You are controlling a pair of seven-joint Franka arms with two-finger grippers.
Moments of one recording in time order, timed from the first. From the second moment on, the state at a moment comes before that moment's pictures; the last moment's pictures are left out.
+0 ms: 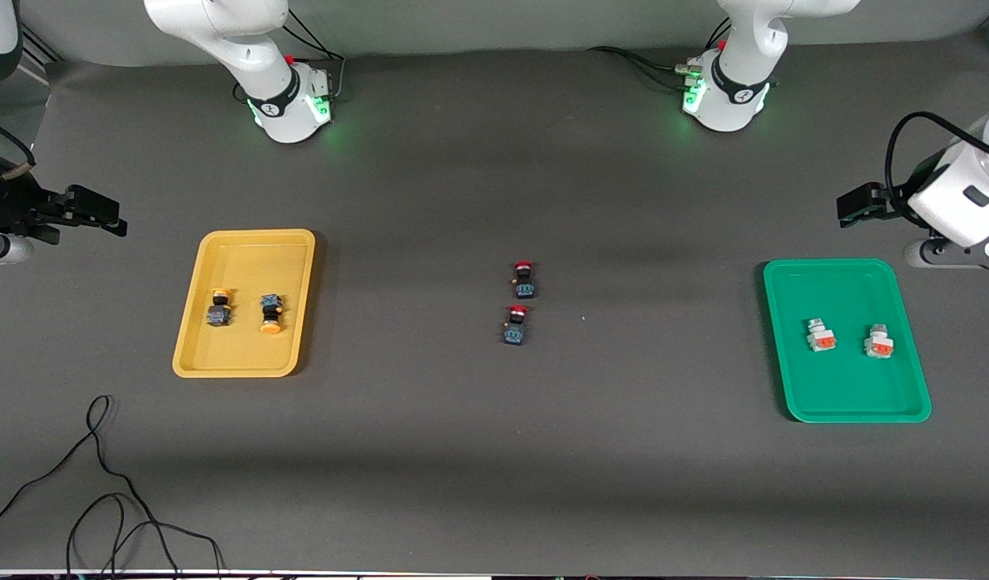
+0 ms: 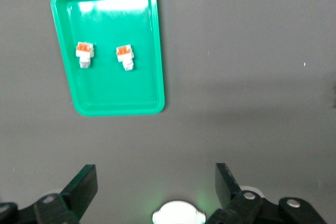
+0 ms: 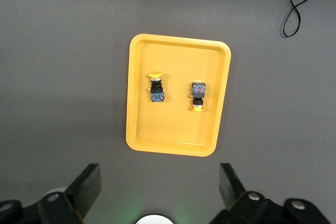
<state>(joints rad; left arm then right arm) -0.12 0.02 0.03 -1.59 0.06 1.48 -0.04 0.01 0.01 -0.05 -1.58 -0.01 1.50 -0.11</state>
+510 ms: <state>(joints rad) -0.13 -0.02 0.03 -1.69 0.06 1.56 -0.04 0.01 0.01 -0.05 -1.58 -0.01 1.50 -0.11</state>
